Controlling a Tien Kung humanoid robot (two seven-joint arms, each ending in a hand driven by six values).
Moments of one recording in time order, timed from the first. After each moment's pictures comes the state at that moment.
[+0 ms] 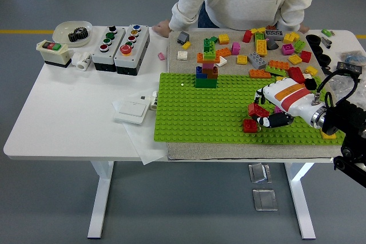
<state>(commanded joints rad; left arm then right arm) -0.08 0.01 -1.12 -0.18 1.21 0.05 0.29 0.73 -0.55 0.50 1.22 -2.01 -0.18 0.03</state>
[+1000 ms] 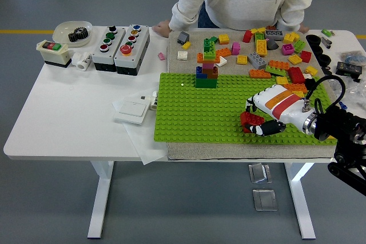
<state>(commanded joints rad) -0.08 0.01 -1.10 -0.18 1.20 0.05 0.29 0.74 -0.53 0.45 1.23 -2.05 -0.18 0.03</state>
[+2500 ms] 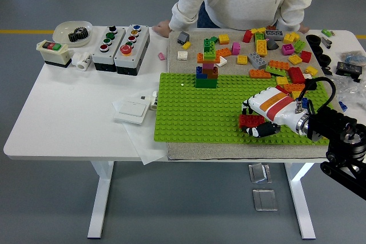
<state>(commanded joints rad) -0.09 0.01 -1.10 -0.18 1.20 0.05 0.29 0.75 -0.48 0.43 1.16 -2.06 -0.17 0.03</state>
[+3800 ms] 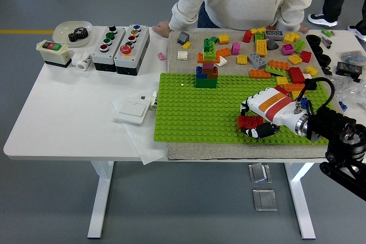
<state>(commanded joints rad) -0.09 0.02 -1.09 -0.18 1.20 0.05 0.29 0.75 -0.47 0.44 1.17 -2.07 -0.17 0.04</state>
